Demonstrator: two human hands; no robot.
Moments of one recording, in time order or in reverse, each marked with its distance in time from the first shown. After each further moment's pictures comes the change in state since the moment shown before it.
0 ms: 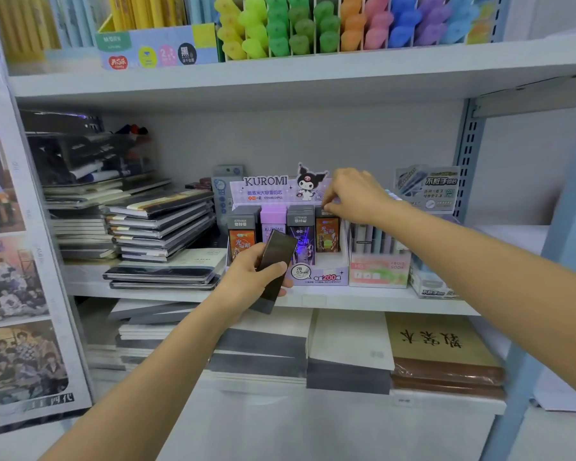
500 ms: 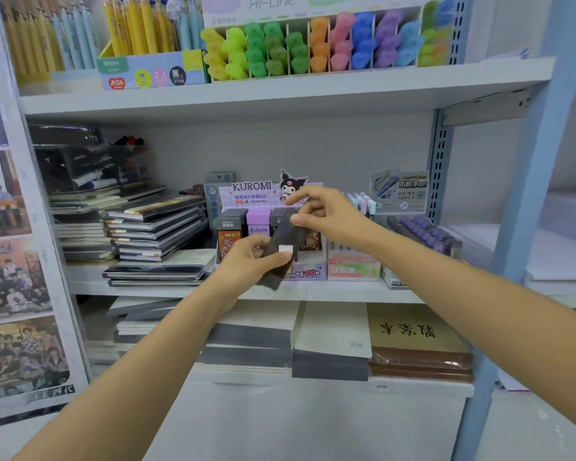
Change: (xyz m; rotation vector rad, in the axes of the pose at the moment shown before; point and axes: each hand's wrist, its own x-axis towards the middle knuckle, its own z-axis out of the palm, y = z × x) left_hand -0.024 0.043 0.024 0.049 -0.029 0.018; right_hand -0.065 -0.024 -0.015 0.972 -0.024 -0.008
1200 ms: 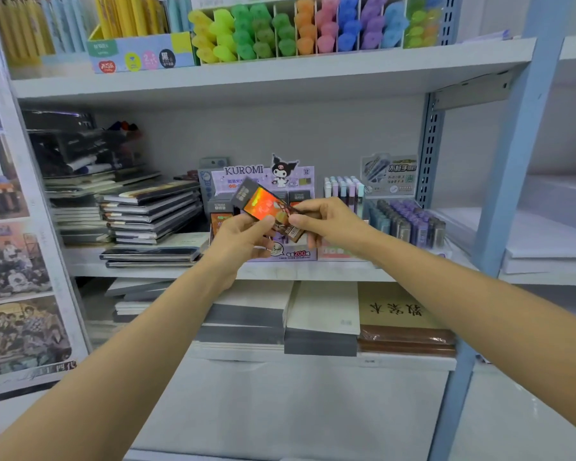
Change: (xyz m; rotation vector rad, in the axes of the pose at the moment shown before) left_hand -0.010 0.011 0.013 -0.101 0.128 0.013; right_hand -0.035 0.018 0.007 0.187 -0.075 0.093
